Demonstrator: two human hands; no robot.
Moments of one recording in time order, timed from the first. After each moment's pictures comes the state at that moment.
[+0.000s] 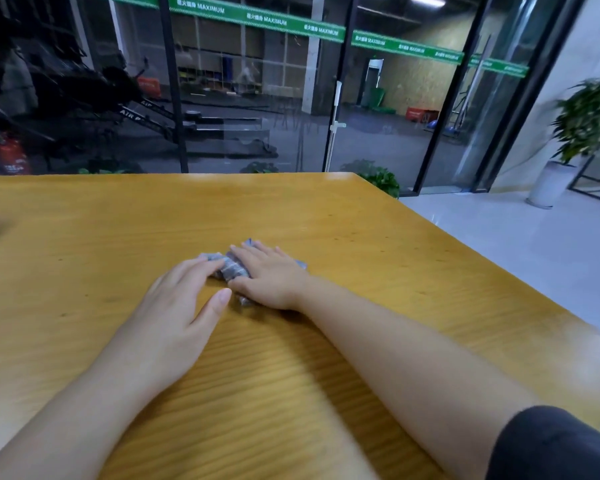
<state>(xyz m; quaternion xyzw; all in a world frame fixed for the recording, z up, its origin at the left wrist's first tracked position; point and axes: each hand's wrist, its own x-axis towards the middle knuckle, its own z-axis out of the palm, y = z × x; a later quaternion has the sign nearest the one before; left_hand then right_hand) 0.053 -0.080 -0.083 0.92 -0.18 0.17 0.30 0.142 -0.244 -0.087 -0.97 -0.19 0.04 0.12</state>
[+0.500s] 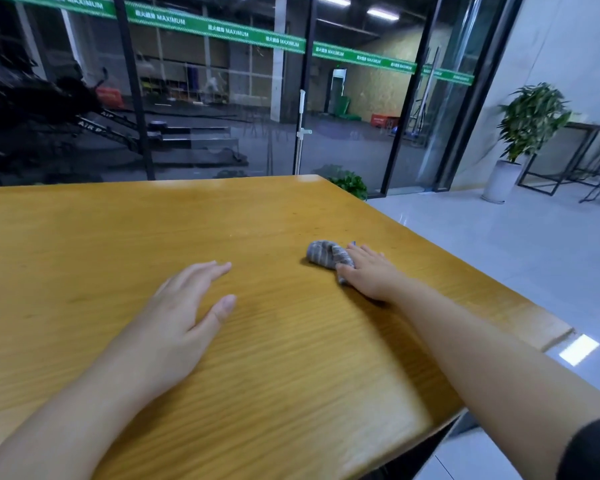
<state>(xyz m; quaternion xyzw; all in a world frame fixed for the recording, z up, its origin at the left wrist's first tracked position) 0.022 -0.105 -0.077 0.90 -0.27 0.12 0.33 0.078 -0.415 -0.079 -0.99 0.07 0.04 0.10</state>
